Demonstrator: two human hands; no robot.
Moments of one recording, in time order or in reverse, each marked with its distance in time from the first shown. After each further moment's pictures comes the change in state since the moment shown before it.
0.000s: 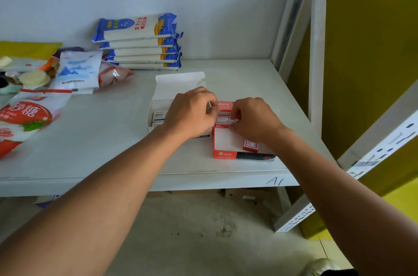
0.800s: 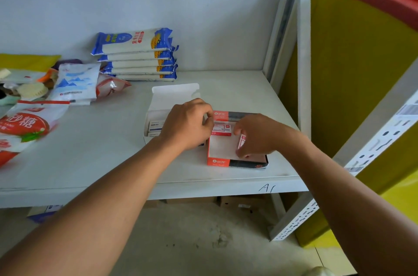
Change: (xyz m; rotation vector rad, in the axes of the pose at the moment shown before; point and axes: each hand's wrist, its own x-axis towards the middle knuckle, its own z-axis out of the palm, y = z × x) left_hand -0.004 0.010 -0.005 0.007 -0.012 0.008; right_hand -0.021 0.011 -0.031 -0.129 -0.328 -0.048
